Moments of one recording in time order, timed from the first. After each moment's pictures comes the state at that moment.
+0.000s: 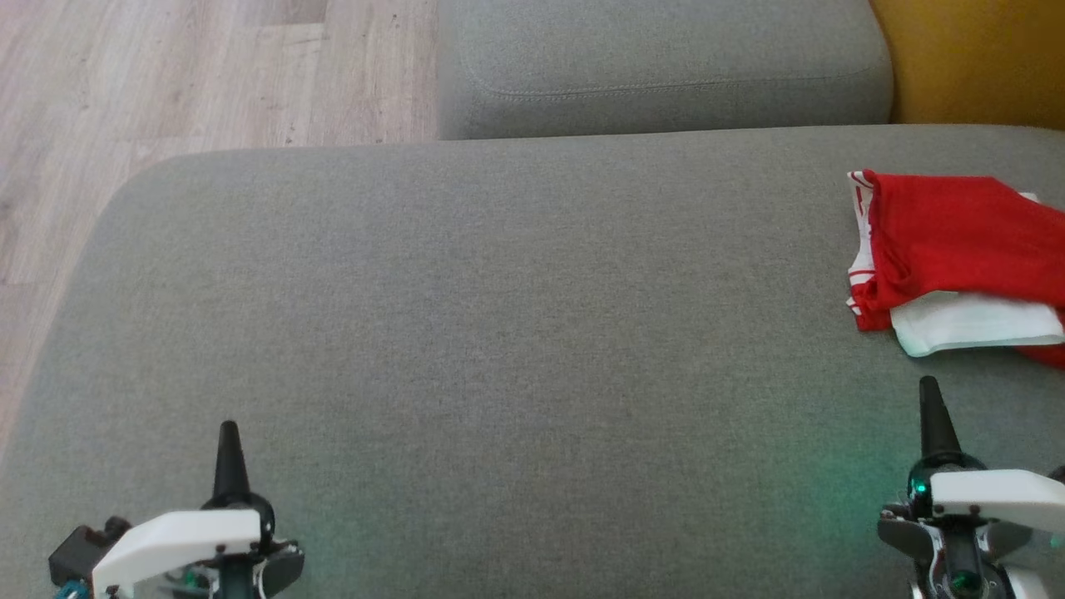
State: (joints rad) left arm -0.03 0.05 0.00 0.29 -1.29 -0.09 0.02; right arm -0.02 -0.04 -0.10 0.30 1.24 0.12 0.01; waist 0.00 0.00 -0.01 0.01
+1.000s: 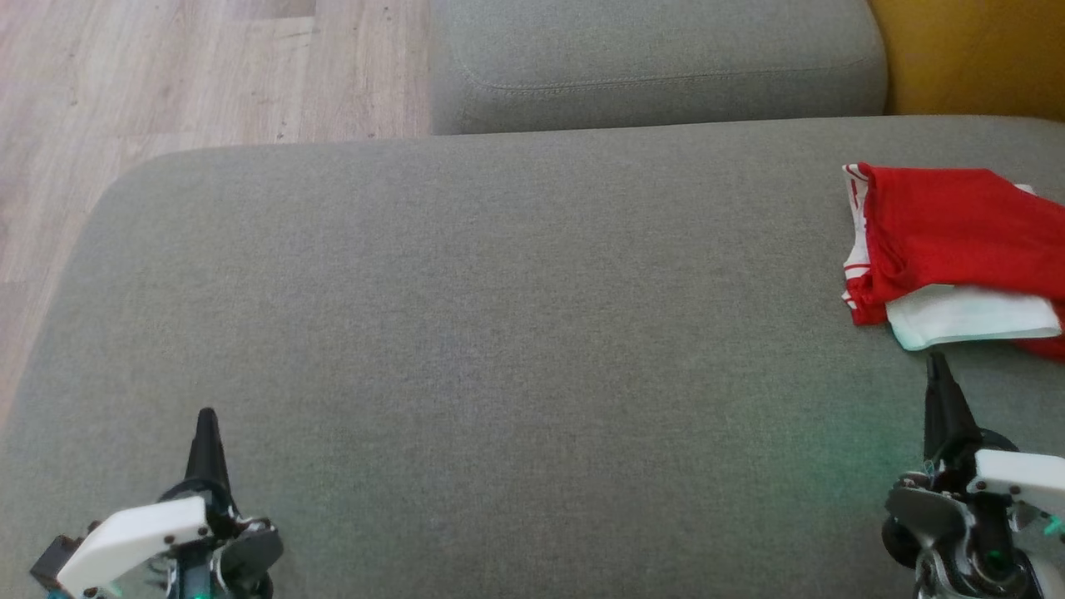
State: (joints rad) left arm -0.06 0.05 0.07 0.28 -1.58 -0.12 0.11; right arm -0.06 -0.04 -0.13 0.28 1.58 0.12 0.10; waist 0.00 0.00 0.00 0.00
